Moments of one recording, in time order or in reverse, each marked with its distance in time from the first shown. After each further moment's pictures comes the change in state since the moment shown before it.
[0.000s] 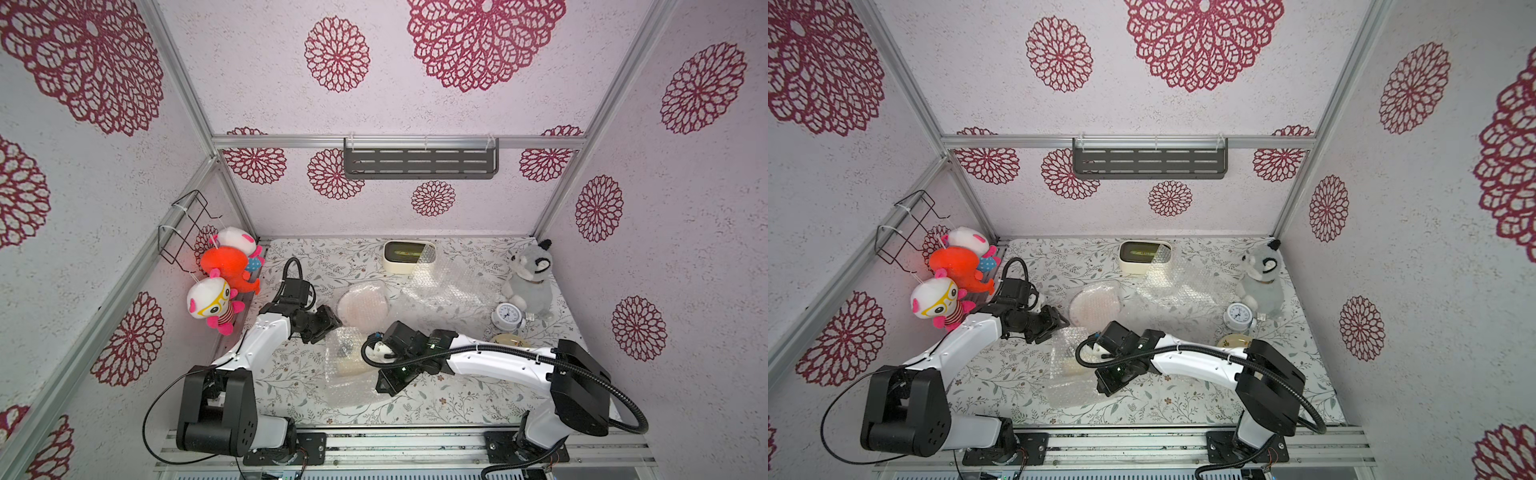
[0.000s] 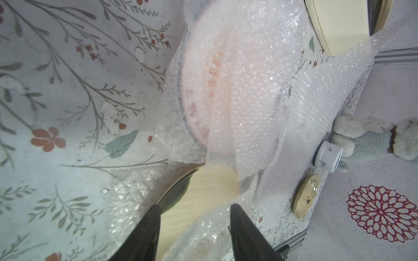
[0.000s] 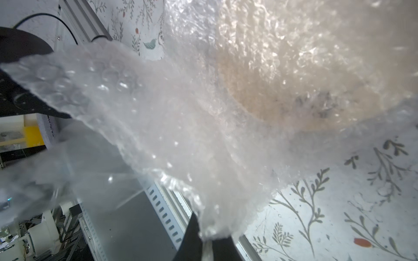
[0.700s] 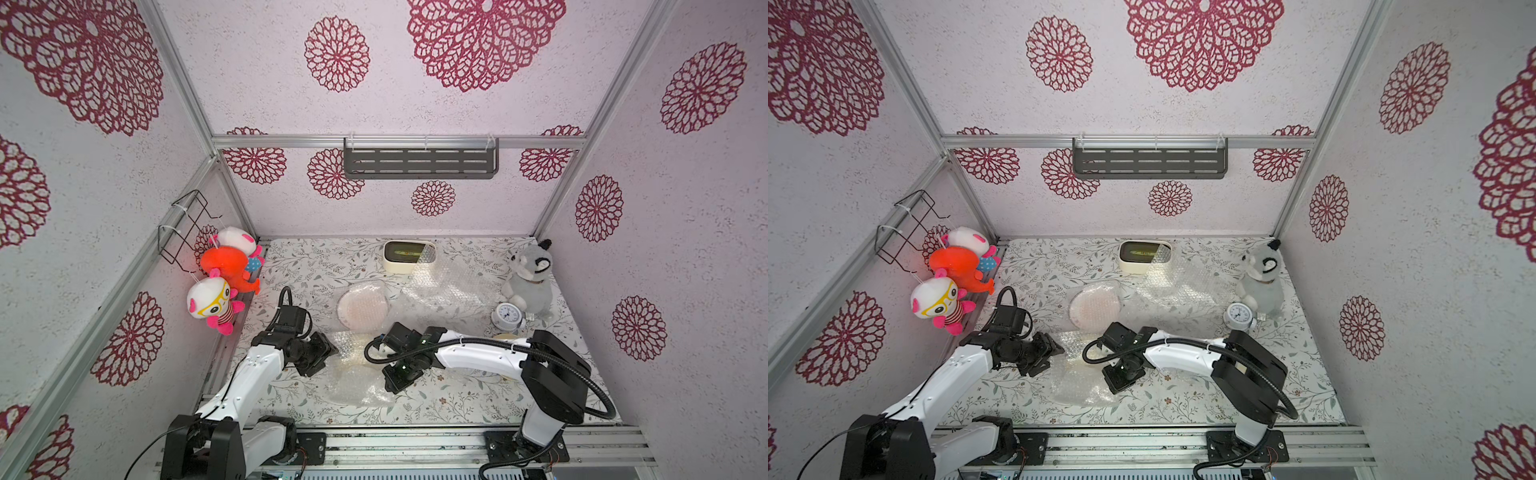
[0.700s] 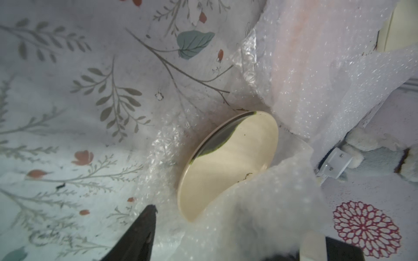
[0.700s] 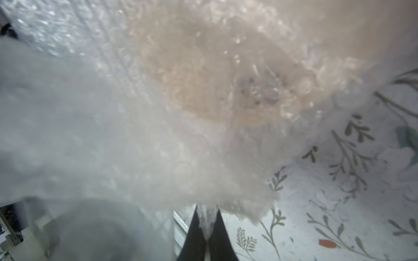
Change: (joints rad) left arm -0.024 -0.206 -0.237 -0.056 -0.006 -0.206; right arm -0.059 0.147 0.013 -0.048 0.047 -0.017
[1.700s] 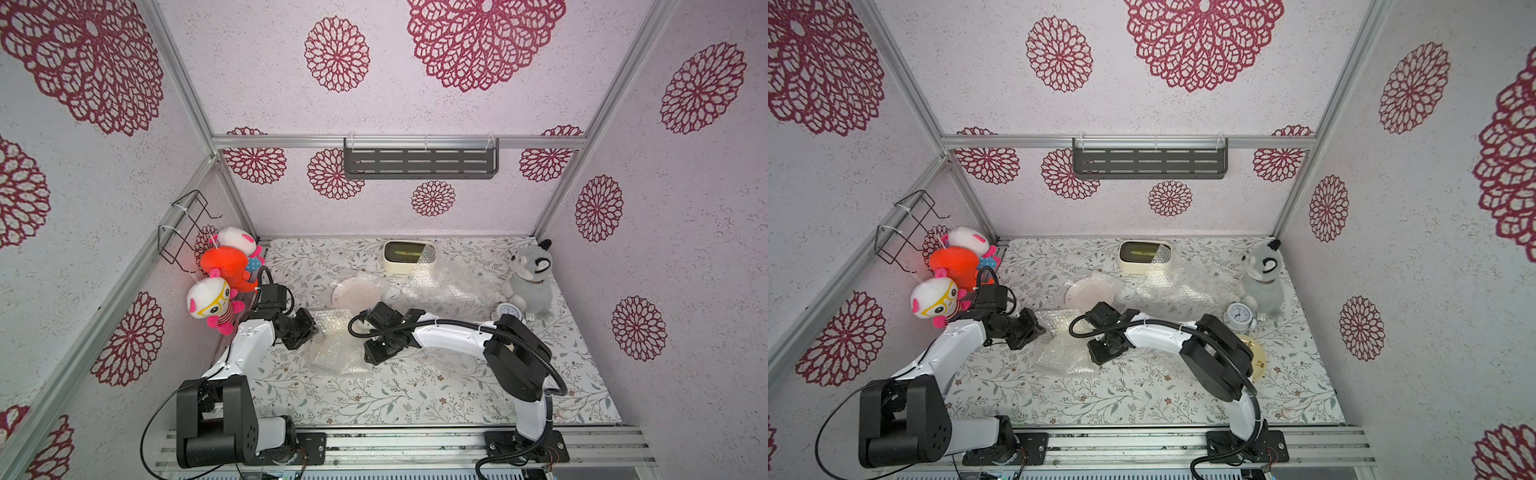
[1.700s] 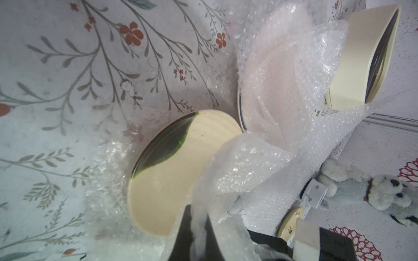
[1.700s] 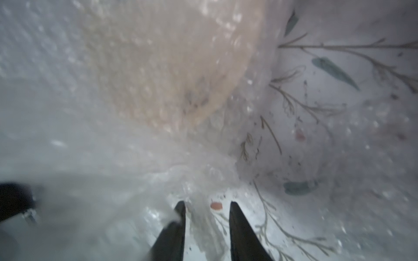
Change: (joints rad) left arm 0.206 0.171 0.193 0.024 0.023 0.175; right arm -0.056 0.140 0.204 0.068 0.124 -0.010
